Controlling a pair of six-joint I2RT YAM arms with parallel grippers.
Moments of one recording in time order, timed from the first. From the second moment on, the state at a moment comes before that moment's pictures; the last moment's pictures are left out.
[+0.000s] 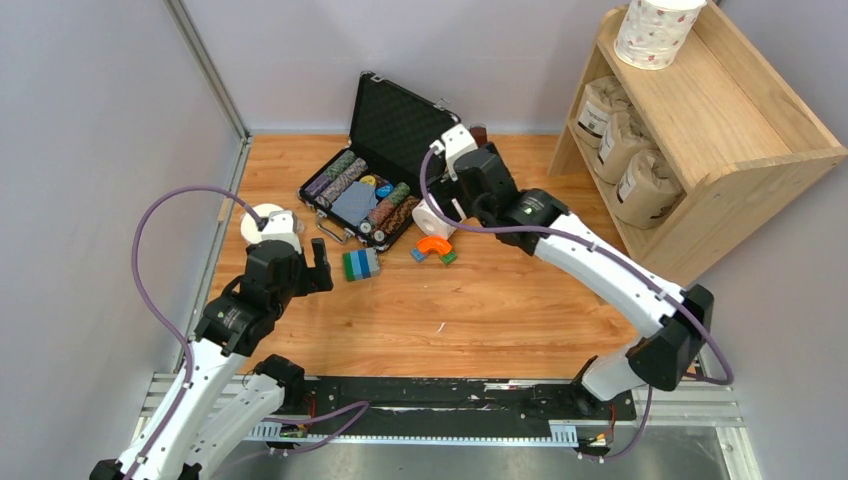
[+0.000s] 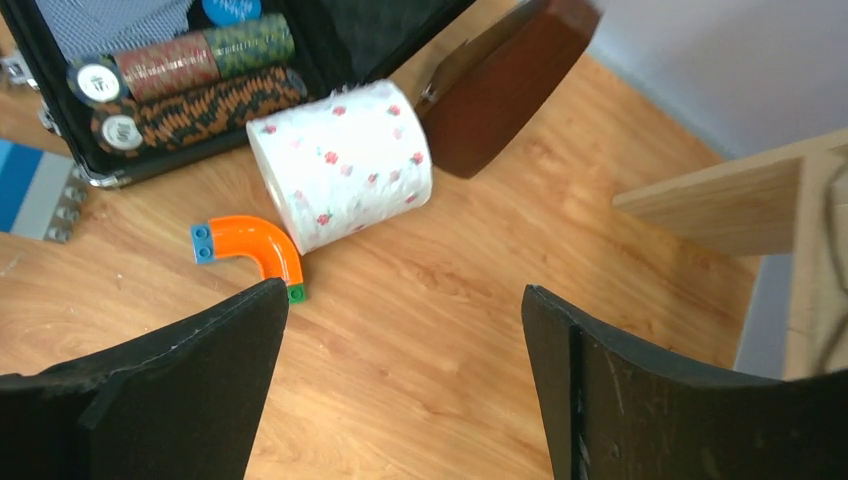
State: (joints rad) left arm -0.43 0.63 0.78 -0.79 -0.35 -0.36; right arm 0.80 1.46 1.51 -0.58 0.46 -0.10
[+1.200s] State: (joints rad) left arm -0.43 0.30 0.77 -0.80 -0.29 -0.40; right arm 0.87 2.17 1.69 -0.51 0.79 -0.02
